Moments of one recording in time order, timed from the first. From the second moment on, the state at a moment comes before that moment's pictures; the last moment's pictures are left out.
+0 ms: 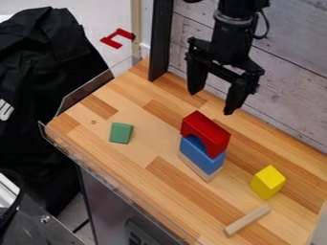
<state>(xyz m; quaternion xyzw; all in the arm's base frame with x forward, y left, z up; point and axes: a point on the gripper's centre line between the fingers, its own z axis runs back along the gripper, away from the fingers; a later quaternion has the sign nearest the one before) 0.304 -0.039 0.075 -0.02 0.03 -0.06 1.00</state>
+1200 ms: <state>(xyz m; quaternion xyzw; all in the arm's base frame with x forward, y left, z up) 0.294 -0.022 0.064 0.06 0.00 0.40 0.91</state>
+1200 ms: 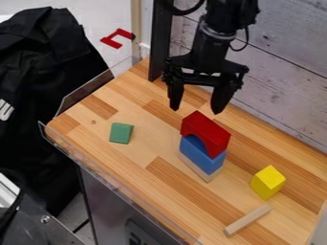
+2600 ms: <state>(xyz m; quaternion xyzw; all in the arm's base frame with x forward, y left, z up) 0.295 -0.031 0.048 0.07 0.04 0.54 0.84</state>
